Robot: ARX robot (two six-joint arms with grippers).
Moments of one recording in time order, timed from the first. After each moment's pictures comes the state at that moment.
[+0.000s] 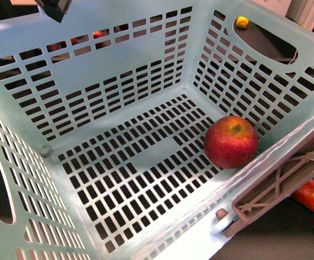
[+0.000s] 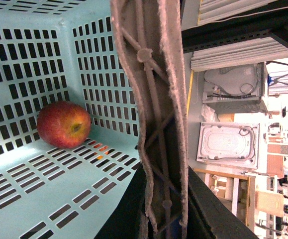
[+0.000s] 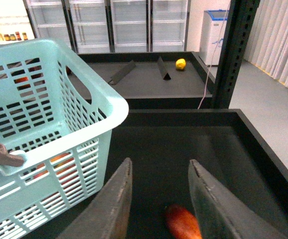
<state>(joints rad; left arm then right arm) -0.72 1.43 1.14 -0.18 -0.04 -1.20 0.00 0.01 0.02 0.00 0.00 -0.01</state>
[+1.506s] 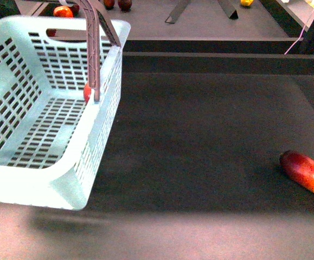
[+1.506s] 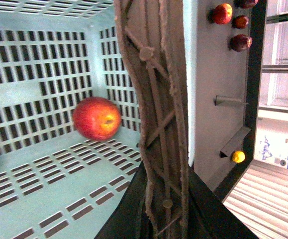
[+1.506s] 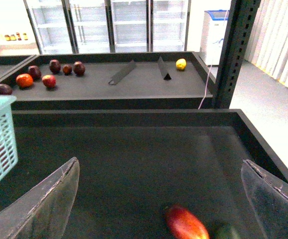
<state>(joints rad) -0.20 1.73 1.21 -0.16 -0.22 -1.53 0.00 0.01 0.02 0.00 0.00 0.00</state>
